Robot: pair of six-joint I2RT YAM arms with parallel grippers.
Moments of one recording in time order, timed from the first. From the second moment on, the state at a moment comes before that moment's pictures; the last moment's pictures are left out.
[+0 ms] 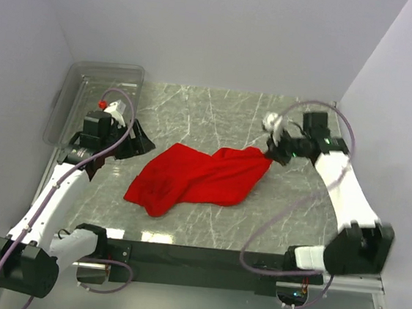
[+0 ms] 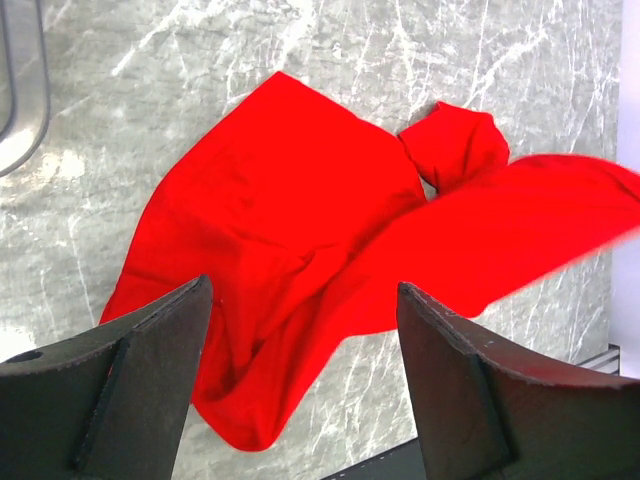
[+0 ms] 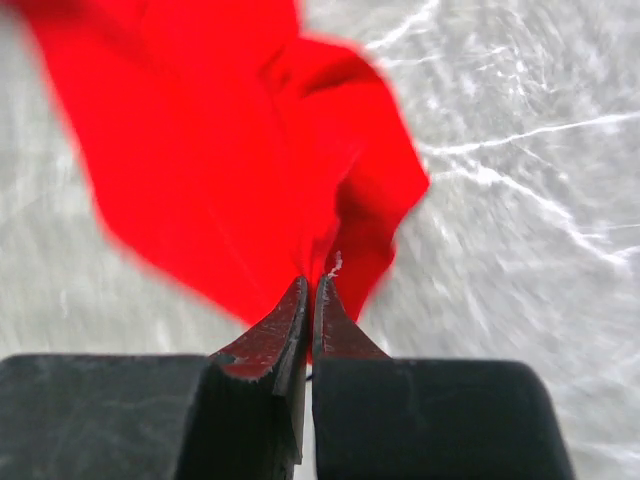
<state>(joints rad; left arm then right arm) -0.15 1.00 0.89 -0.51 0.27 -0.52 0.12 1.44 1.23 -0.75 -0.66 -0.75</state>
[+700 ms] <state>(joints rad) -0.15 1.22 0.89 -0.43 0.38 -0.44 0.10 0.66 0.64 -1.13 -0.41 -1.45</state>
